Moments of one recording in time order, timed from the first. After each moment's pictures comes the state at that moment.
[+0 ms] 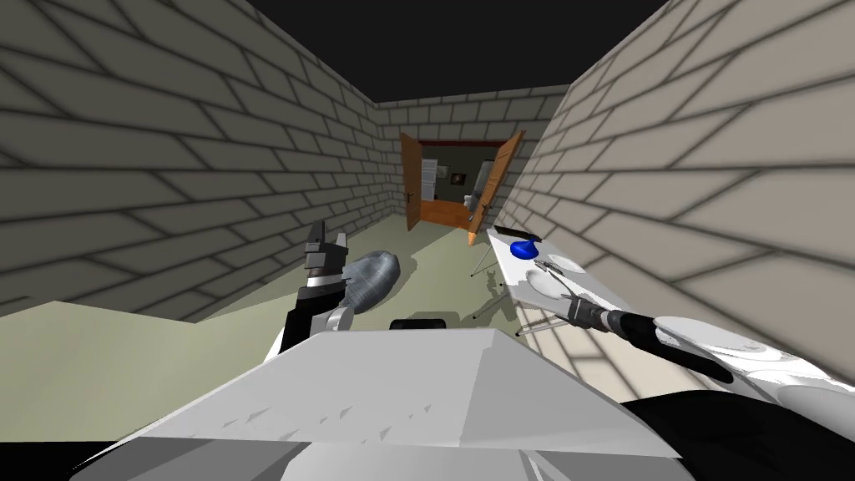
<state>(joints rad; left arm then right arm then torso) 0.54 -0.01 -0.01 -2.33 0.01 -0.40 -0.11 0.58 -1.39 -0.01 -1.06 0.84 -0.57 0.57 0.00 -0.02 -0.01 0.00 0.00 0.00</state>
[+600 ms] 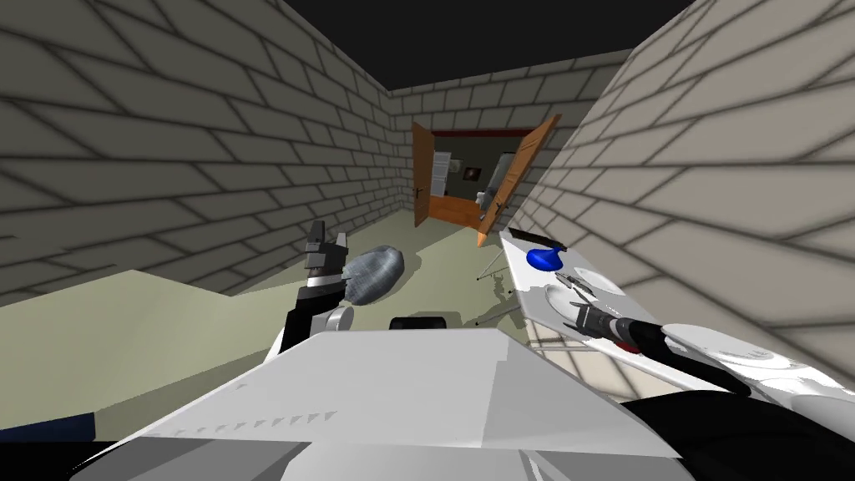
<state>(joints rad) 0.54 -0.01 -0.01 -2.33 0.01 -0.40 -0.11 0.58 -1.38 0.02 -1.01 0.87 -0.57 0.52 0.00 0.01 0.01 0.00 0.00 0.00</state>
